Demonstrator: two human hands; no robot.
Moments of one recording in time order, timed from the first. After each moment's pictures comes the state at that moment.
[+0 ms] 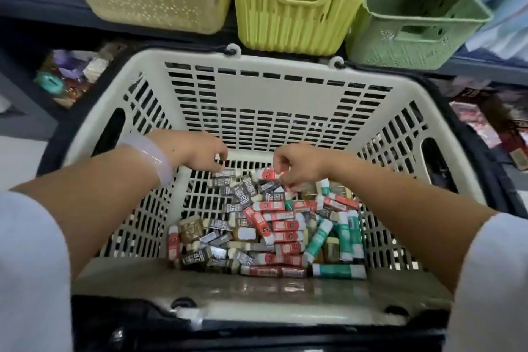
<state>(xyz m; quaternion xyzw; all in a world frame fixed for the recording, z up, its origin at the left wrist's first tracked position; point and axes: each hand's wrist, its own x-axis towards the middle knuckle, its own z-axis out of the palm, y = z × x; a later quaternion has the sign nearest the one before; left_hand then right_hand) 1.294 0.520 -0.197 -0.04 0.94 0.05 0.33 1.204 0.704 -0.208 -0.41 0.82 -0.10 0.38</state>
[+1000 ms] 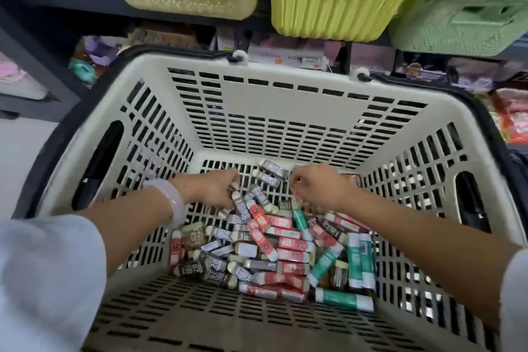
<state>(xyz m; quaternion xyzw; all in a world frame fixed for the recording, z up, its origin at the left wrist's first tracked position) 1.355 0.509 -0.273 -0.14 0.86 0.30 0.38 1.252 0.703 -0.227 -0.41 0.85 -0.08 0.32</state>
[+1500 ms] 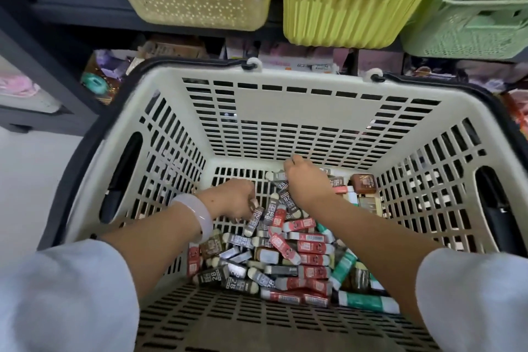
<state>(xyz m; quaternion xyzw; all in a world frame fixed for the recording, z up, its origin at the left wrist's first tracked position) 1.351 0.524 -0.252 -0.19 0.86 0.31 0.36 1.267 0.652 -0.268 -0.37 0.91 -0.03 0.17</state>
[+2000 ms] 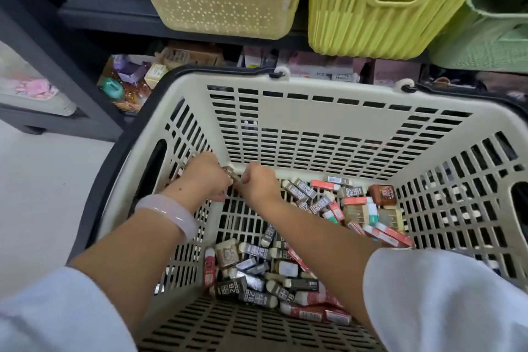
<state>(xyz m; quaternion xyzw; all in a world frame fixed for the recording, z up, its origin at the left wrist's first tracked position) 1.362 0.468 -0.219 -0.47 0.78 0.39 0.15 1.311 0.552 -0.280 -0.21 0.88 -0.31 0.31</state>
